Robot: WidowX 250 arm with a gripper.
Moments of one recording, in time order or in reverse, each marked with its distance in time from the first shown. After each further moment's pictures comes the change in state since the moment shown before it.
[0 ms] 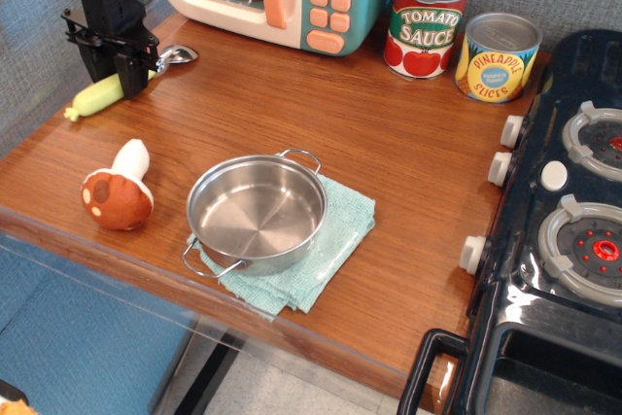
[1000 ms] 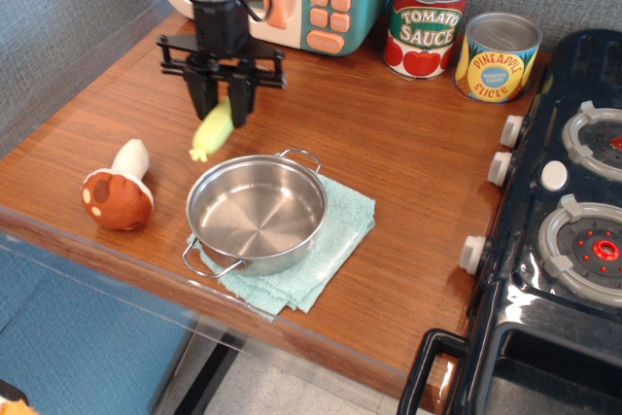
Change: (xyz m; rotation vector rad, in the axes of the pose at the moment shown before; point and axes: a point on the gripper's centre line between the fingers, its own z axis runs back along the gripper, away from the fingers) arm -0.007 -0.115 0.026 -0.022 0.027 0.251
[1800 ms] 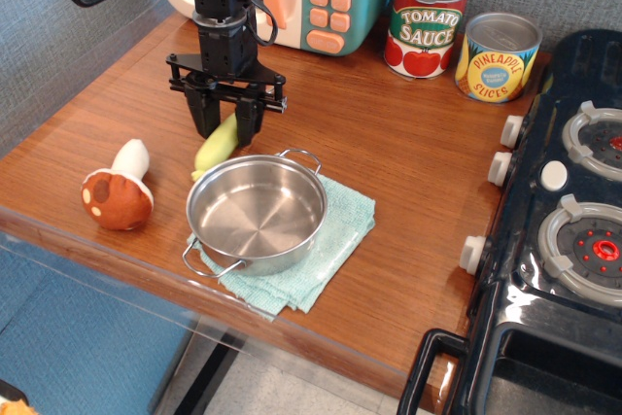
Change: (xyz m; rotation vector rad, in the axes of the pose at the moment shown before) arm 0.000 -0.004 -0.019 -0.025 0.009 -0.131
